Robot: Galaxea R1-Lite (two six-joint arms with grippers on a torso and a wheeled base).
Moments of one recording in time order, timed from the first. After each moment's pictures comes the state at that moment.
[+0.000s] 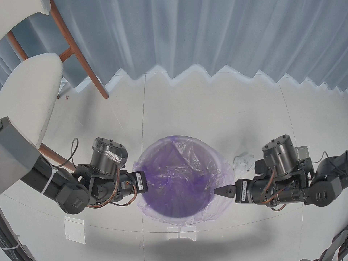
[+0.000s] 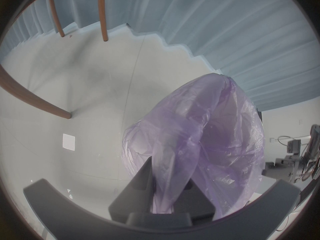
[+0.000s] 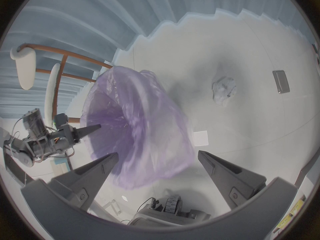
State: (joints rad) left arm -0.54 1.91 -0.74 -0.51 0.05 -0.57; right arm 0.65 1.72 -0.73 -0.20 0.01 0.62
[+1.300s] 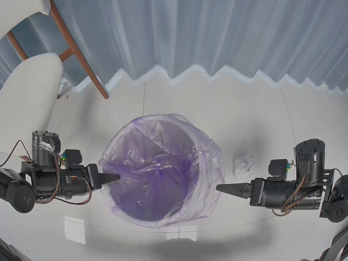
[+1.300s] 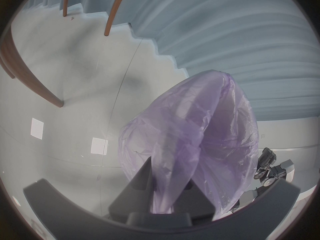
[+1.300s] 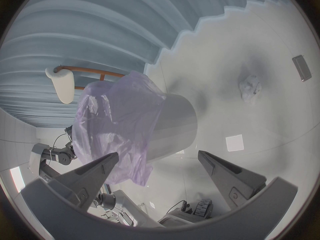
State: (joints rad) left arm -0.26 1.59 -0.52 -0.53 -0.47 -0.58; right arm 0.64 1.57 -0.49 -0.58 0.23 0.72
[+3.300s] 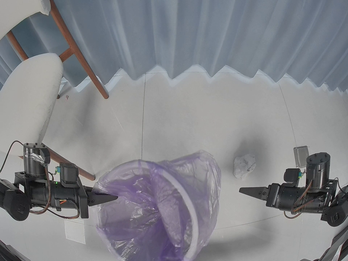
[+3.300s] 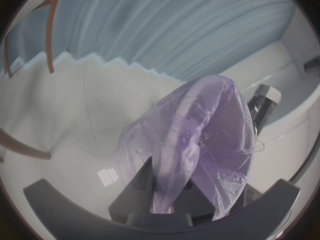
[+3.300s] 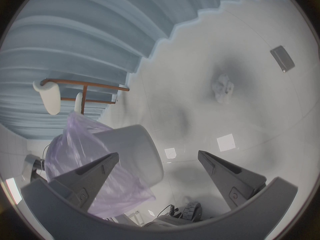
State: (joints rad) left arm -0.16 1.56 -0.39 -0.57 -0.79 0.08; right arm 0.43 1.62 -0.27 -0.81 0.29 0.67
